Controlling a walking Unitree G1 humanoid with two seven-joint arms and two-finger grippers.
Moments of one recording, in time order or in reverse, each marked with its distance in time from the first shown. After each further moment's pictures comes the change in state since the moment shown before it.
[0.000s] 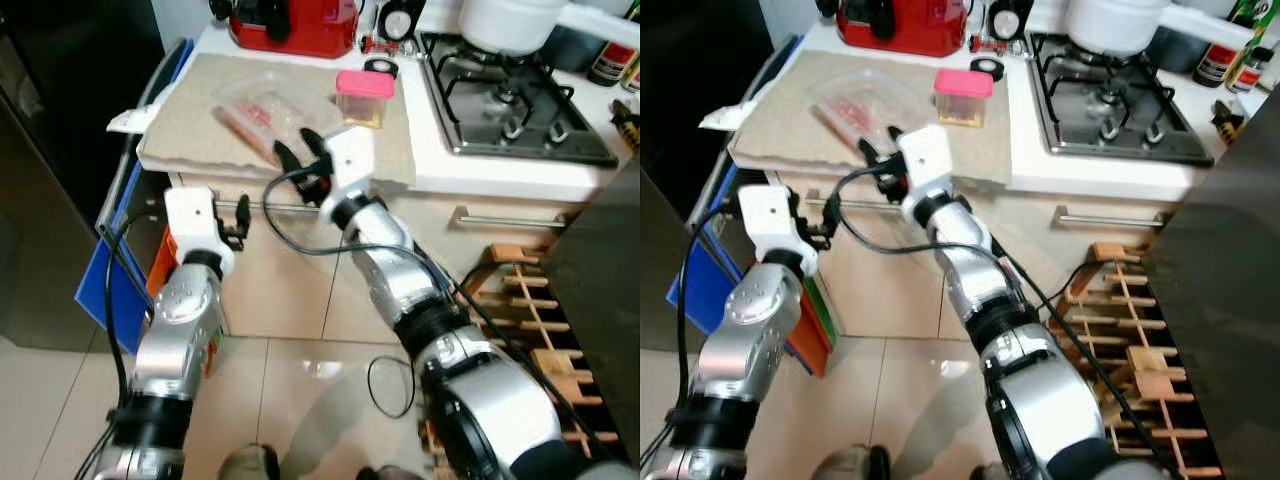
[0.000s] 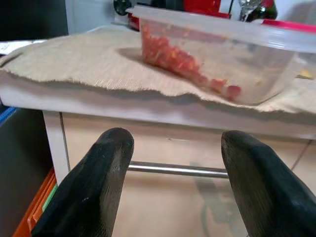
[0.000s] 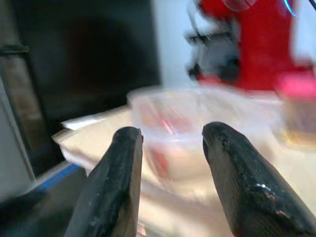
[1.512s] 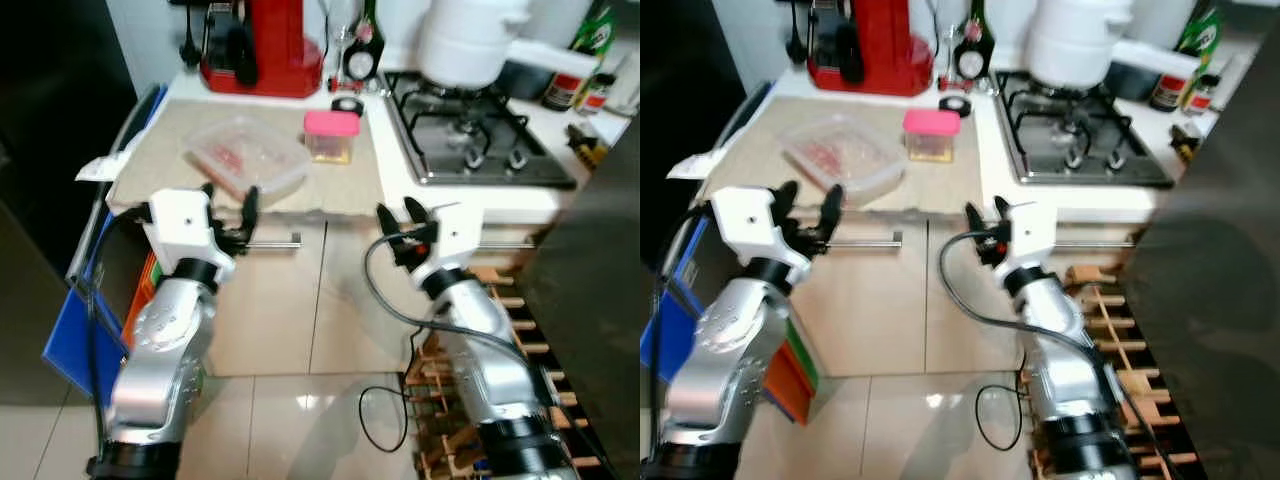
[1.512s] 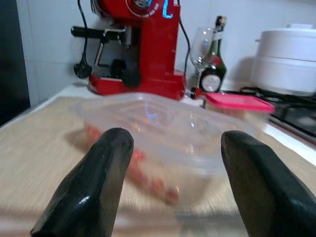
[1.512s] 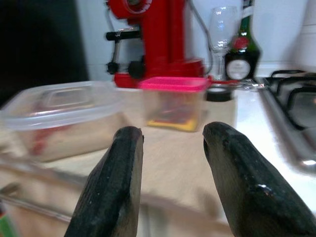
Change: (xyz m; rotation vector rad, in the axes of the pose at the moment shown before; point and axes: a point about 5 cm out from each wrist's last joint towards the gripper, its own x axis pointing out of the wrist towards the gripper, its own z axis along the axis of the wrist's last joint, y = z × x) left arm -0.027 0.002 0.027 -0.018 -0.116 -0.041; right arm -0.080 -0.030 0.004 -0.110 0.093 -0.142
